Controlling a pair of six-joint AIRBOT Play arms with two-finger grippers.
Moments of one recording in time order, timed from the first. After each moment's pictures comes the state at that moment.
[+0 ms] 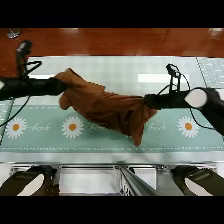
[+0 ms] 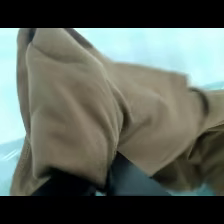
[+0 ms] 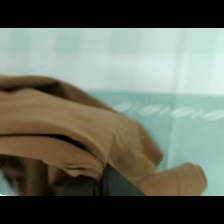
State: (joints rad) left arm -0.05 -0.99 0.95 0.93 -0.97 -1.27; right arm 0.28 -1.07 0.86 -1.22 0.85 1.78
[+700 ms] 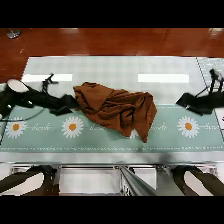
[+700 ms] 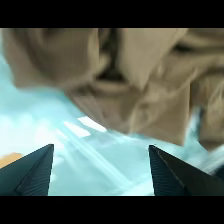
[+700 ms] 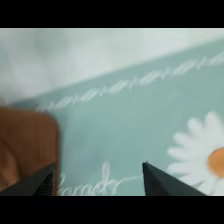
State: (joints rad) left arm 0.02 -1.26 0.82 0.78 -1.17 -1.34; right arm -0.21 -0.97 0.79 -1.26 1.11 1.65
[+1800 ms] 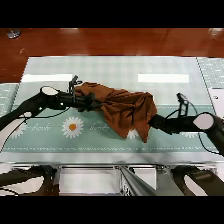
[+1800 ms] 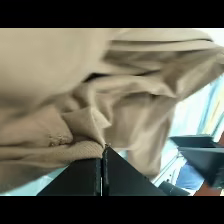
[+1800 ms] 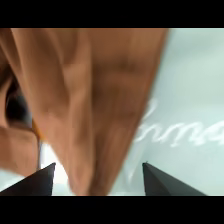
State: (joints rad) left arm -0.24 -1.43 0.86 0.37 -0.92 -1.20; right arm 0.16 -0.88 0.48 -1.05 0.92 1.73
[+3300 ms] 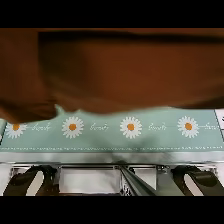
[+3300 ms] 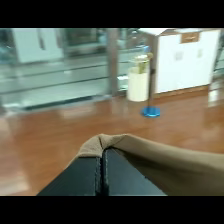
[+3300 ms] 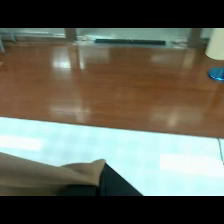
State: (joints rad) left arm 0.16 -0.65 1.79 1.09 -1.15 -1.31; right arm 0.03 -0.59 1.87 -1.45 1.55 1.61
